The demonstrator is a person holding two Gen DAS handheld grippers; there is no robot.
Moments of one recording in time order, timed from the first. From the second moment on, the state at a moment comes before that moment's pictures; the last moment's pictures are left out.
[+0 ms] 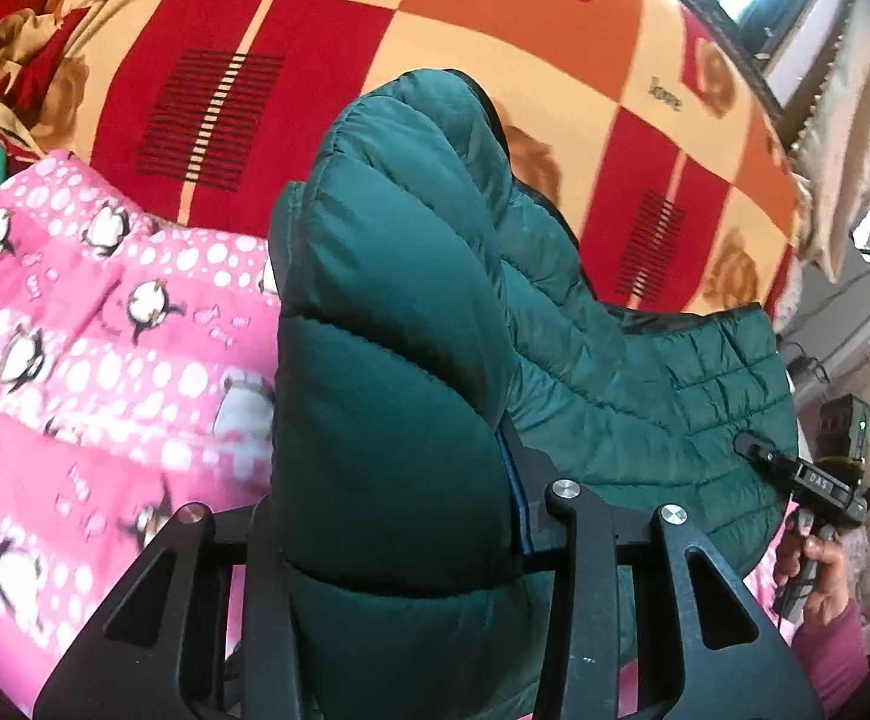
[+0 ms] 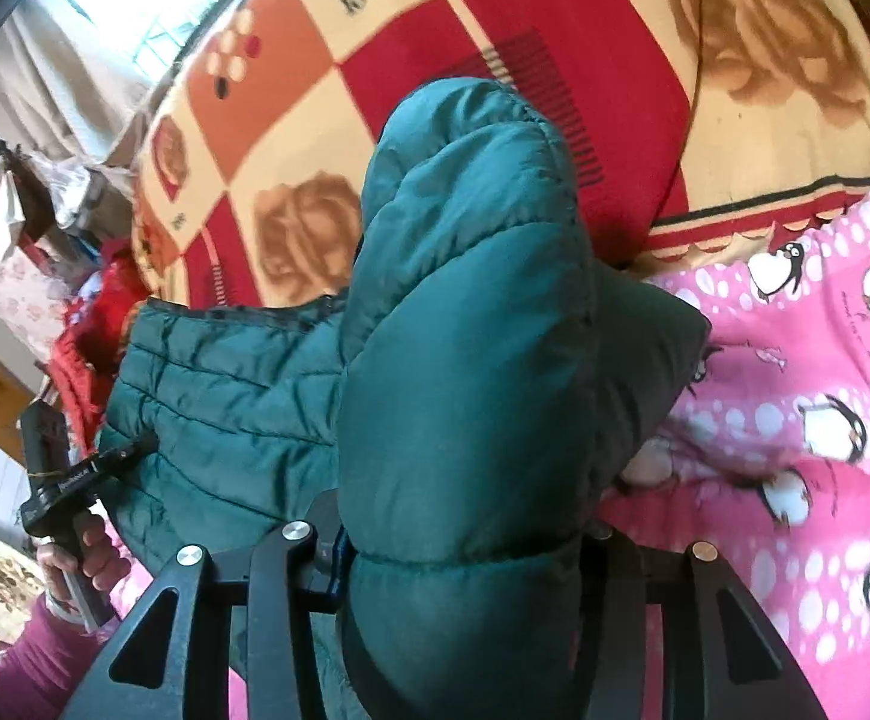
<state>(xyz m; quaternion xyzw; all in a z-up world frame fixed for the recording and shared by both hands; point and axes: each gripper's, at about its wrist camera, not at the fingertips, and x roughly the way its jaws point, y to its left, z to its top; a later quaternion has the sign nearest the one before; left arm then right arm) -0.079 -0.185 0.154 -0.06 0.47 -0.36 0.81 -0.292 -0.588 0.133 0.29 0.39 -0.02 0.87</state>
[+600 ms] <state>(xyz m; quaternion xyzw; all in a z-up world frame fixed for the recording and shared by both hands) -0.155 -0.116 0.106 -0.05 0.54 -0.30 0.78 -0.411 -0.543 0.081 0.31 0.45 -0.09 0.83</state>
